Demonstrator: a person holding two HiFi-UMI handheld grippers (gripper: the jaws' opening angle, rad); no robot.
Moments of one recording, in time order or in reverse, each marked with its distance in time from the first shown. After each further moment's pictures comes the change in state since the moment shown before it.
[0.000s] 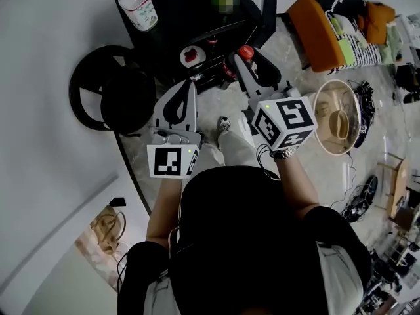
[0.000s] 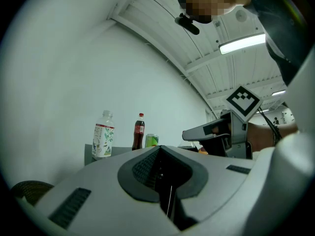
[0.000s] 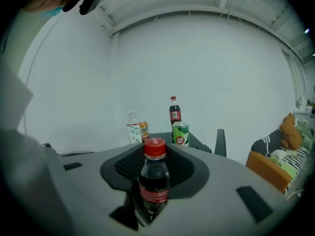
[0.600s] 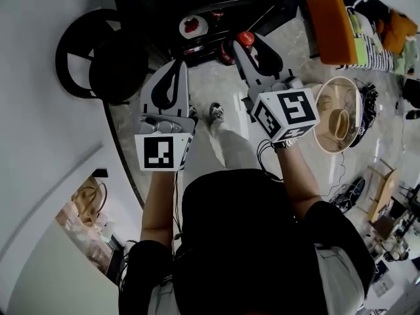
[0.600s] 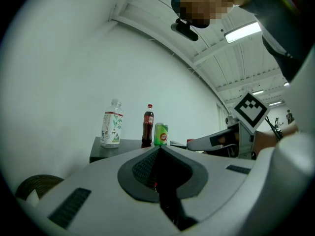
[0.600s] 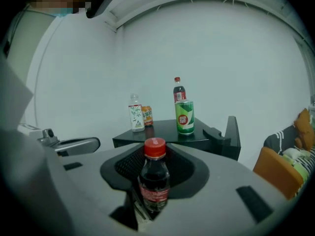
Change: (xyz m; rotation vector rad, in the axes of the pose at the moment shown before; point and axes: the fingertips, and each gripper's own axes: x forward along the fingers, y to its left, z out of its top) left arm 0.016 0.010 -0.043 0.015 0.040 0.140; right arm 0.033 -0.021 -0.065 -0.024 0.070 0.132
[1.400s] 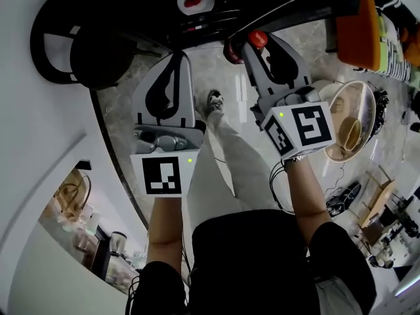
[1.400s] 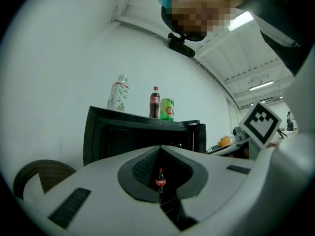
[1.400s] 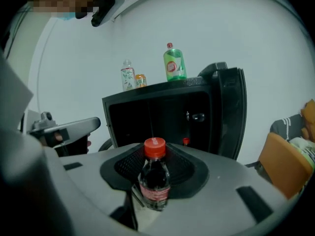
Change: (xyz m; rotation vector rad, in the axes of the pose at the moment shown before) left arm 0.026 0.006 -0.119 -0.011 0.031 0.137; right arm 0.049 -0.039 -0.143 0.006 0.100 0.054
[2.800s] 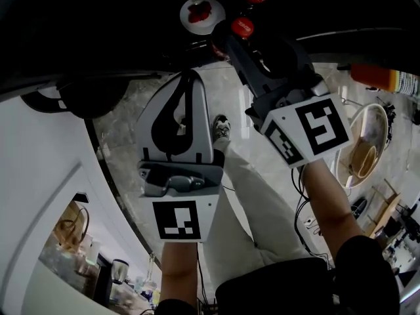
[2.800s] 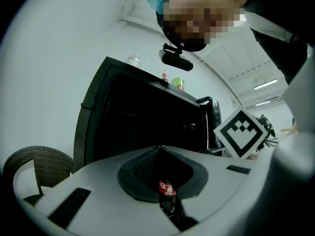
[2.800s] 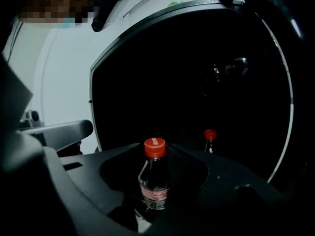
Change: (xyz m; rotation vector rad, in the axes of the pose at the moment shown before) left arm 0.053 0.036 -0.090 -0.012 -0.033 0.034; right arm 0.138 -0.005 -0.051 -0.070 -0.038 0.122
